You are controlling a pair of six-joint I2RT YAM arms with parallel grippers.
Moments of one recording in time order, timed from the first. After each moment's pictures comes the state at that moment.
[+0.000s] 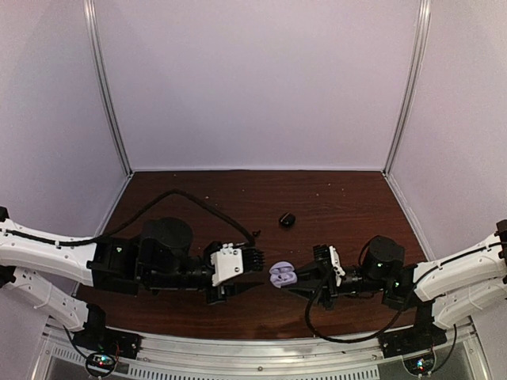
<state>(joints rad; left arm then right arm) -1.37 1.23 0.85 0.01 -0.09 0.37 1.09 1.21 0.32 0.87 -0.43 -0.02</state>
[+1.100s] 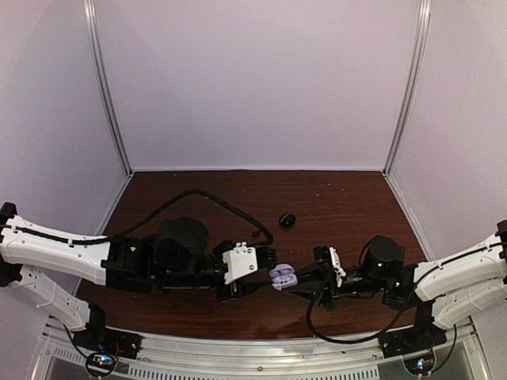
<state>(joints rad) -1.36 1.32 0.90 0.03 -0.12 0.37 1.10 1.20 0.32 0.86 -0.46 -0.02</state>
